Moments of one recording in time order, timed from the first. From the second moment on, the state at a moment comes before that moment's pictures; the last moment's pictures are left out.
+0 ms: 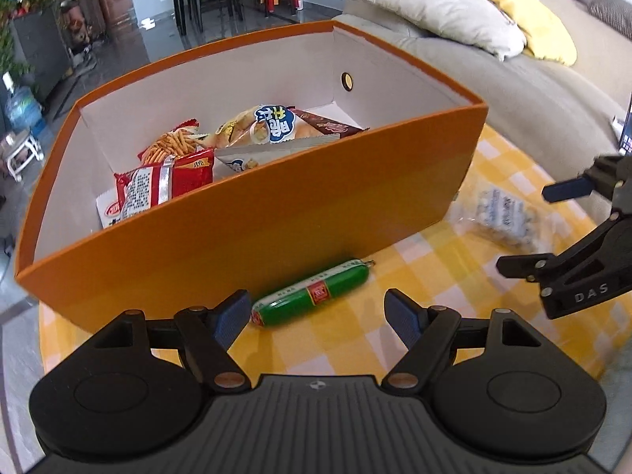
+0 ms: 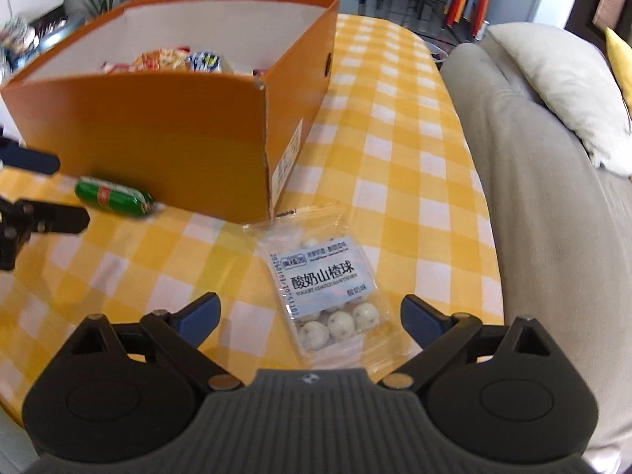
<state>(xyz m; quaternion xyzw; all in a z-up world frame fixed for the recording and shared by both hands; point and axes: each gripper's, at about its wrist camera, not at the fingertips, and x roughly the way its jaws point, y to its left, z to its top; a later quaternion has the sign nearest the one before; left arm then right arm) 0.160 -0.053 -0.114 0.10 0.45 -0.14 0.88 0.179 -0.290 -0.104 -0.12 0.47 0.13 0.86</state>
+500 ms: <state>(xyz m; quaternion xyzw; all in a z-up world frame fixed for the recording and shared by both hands) 0.173 -0.064 -0.134 0.12 0.46 -0.18 0.86 0.202 -0.292 -0.114 -0.10 0.48 0.13 0.86</state>
